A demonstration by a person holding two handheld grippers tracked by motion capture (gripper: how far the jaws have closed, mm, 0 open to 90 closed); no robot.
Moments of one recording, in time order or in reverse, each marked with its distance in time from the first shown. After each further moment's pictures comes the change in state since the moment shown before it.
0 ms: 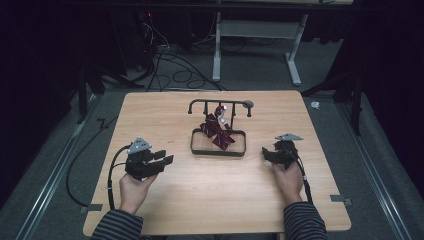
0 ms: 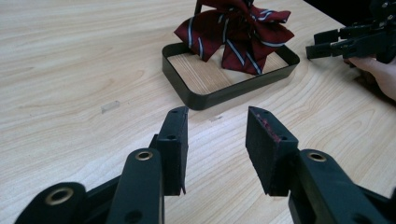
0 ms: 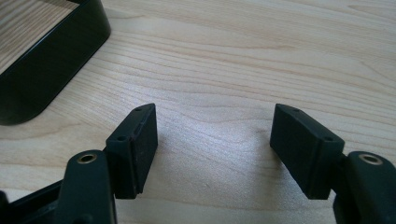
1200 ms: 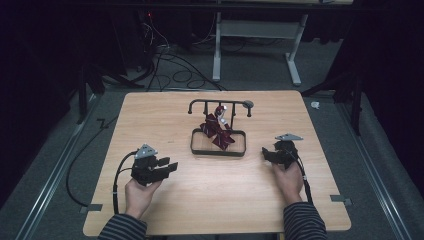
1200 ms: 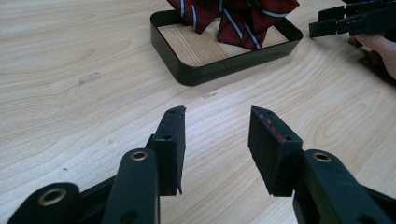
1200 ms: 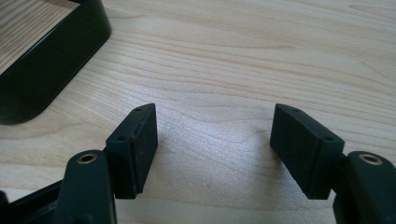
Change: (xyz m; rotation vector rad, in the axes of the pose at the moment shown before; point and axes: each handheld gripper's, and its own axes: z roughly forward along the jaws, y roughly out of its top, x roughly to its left) left arm -0.005 -0.018 0.017 0.049 -0.015 -0.024; right arm 0.000 0.000 0.000 0.000 0.001 0.000
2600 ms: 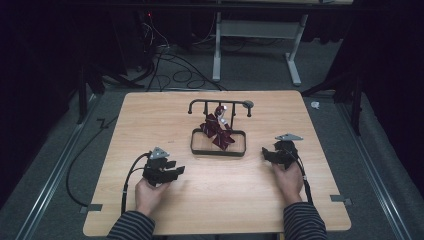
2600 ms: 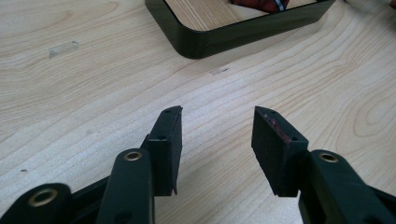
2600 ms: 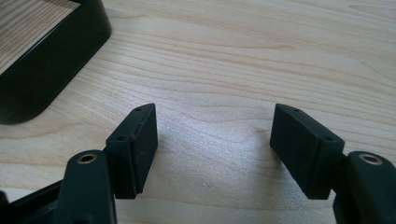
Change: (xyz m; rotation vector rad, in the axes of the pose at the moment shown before) left arm 0.001 -0.012 0.043 0.087 0.027 0.007; right arm 0.000 0.000 0.000 0.000 0.000 0.000
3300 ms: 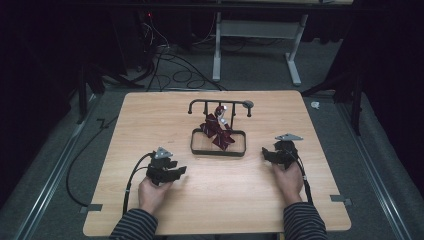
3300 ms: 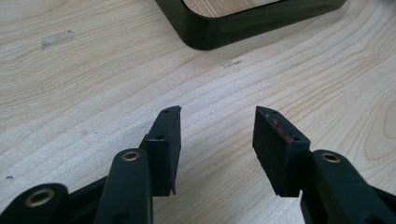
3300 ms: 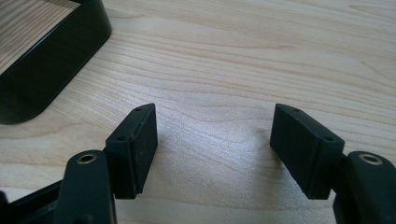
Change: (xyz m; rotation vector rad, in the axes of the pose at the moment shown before) left arm 0.003 -0.002 0.015 0.024 0.022 0.002; right arm 0.000 0.000 0.000 0.000 0.000 0.000
